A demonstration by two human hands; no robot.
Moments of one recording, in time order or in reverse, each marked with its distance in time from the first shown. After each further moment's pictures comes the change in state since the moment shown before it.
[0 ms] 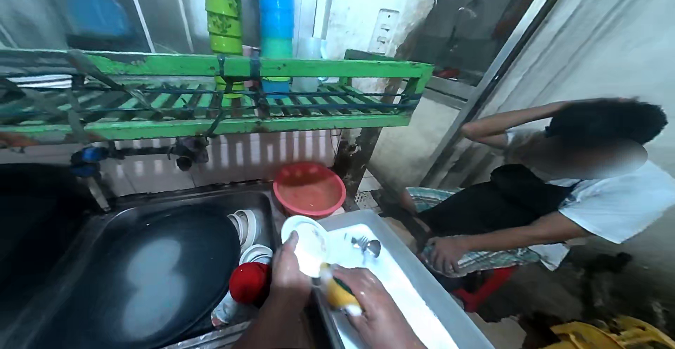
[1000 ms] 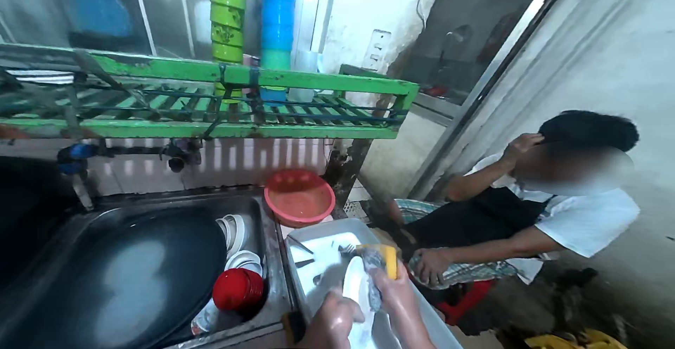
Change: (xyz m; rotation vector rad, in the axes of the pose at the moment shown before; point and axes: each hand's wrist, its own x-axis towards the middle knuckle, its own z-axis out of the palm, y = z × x) left_hand -0.083 -0.037 0.012 0.555 -0.518 -0.335; right_hand 0.015 0.034 -0.023 0.443 0.464 0.889
